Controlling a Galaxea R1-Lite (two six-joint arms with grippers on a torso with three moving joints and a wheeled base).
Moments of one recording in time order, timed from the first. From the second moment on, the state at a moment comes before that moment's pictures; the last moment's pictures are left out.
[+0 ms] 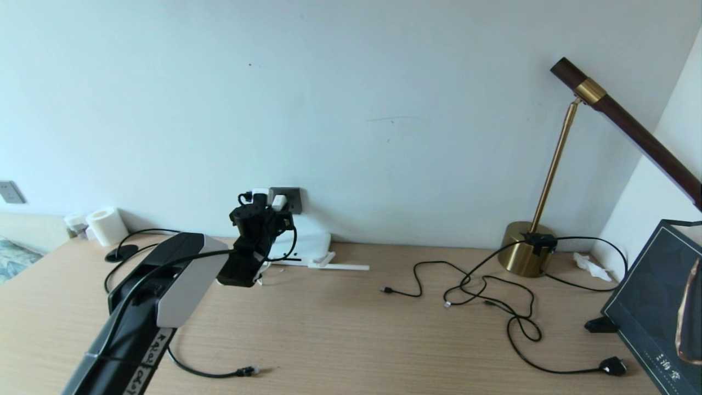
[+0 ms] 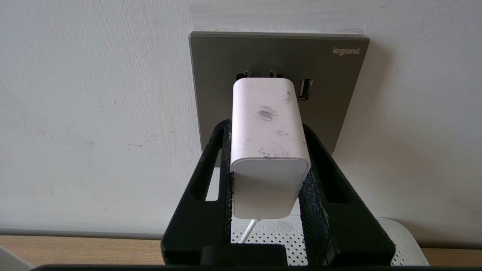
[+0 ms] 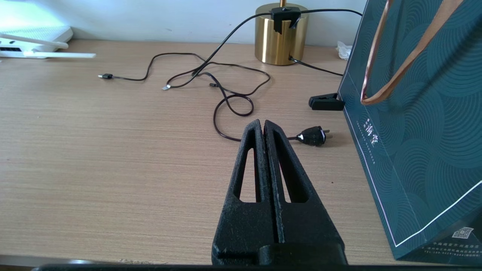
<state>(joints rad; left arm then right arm) -0.16 2.81 -1.89 -1.02 0.09 0.02 0.00 0.00 -0.05 0.13 -0.02 0.02</state>
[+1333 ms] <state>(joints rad) -0.16 2.82 -1.93 -0.99 0.09 0.02 0.00 0.00 -0.05 0.13 -0.02 0.02</state>
